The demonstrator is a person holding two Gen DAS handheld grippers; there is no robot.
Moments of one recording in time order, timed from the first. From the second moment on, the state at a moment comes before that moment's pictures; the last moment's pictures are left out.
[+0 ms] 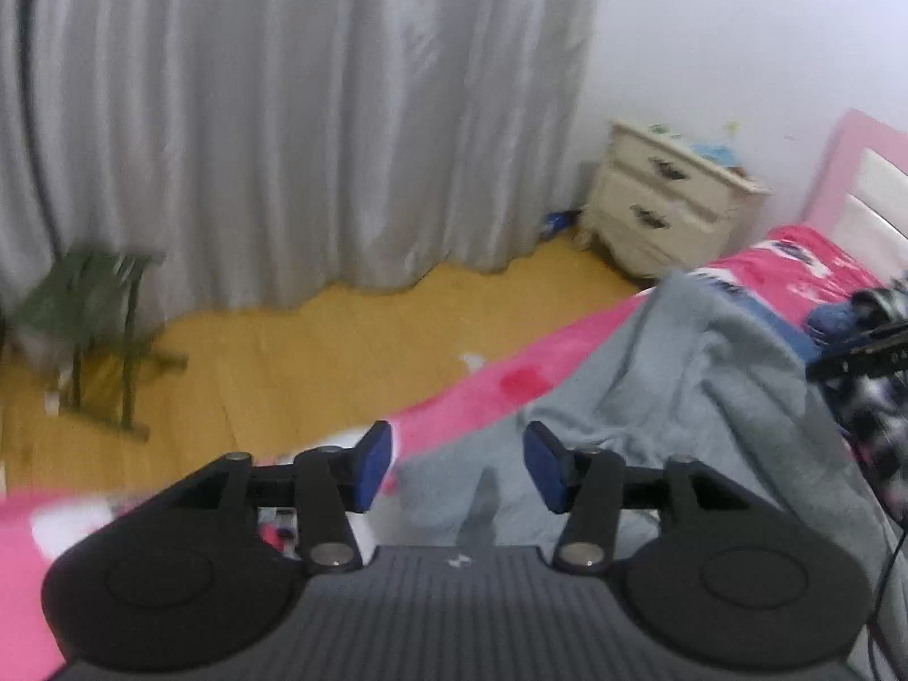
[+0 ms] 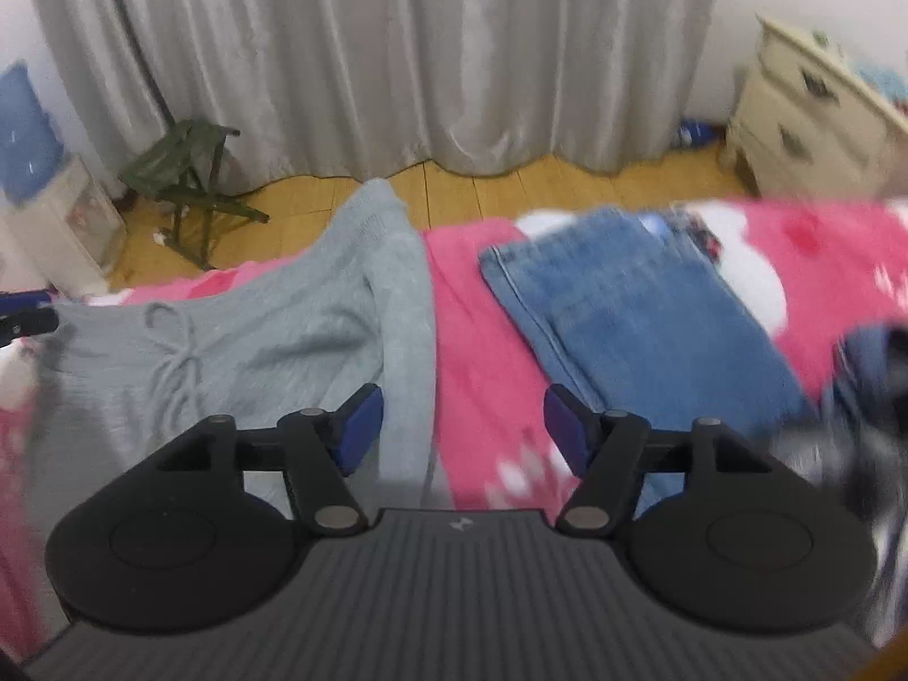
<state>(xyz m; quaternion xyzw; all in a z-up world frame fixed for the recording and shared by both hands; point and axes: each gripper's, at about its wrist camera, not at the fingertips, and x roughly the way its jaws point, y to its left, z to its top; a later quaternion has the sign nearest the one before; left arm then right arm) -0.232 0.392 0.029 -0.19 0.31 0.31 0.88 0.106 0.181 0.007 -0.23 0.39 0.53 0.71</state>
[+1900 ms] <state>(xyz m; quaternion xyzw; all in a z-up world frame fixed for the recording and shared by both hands) -0.146 0.384 -0.035 0.01 0.40 0.13 0.91 0.098 0.359 -0.065 -0.17 0.60 0.36 0.69</state>
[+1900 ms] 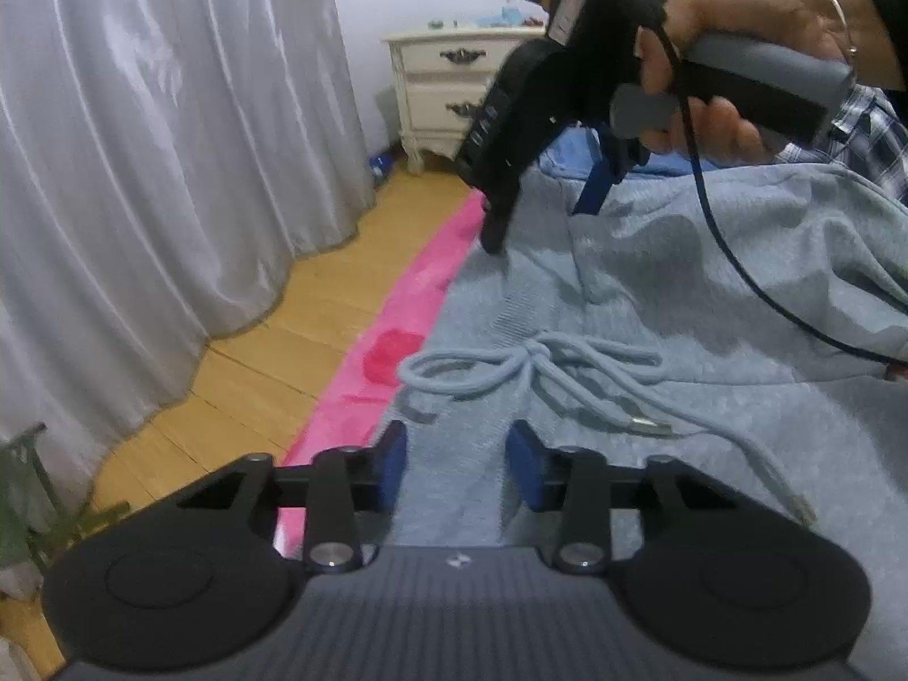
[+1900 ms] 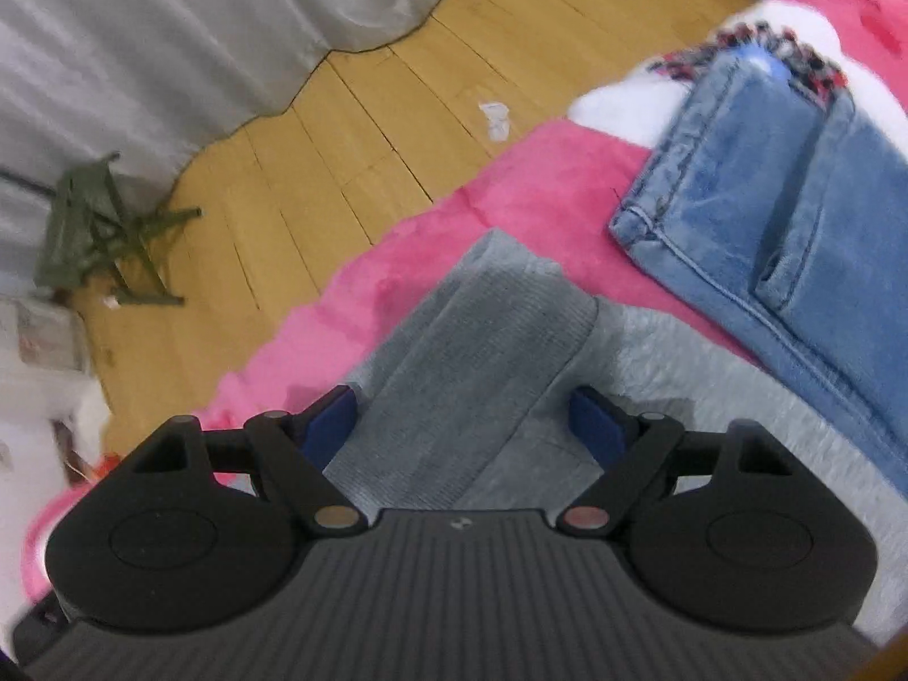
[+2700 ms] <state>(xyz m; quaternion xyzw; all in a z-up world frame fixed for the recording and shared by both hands) -0.141 0.390 -0.037 0.06 0.41 0.06 0.91 0.116 0.305 -0.040 0.00 0.61 0.42 0.67</state>
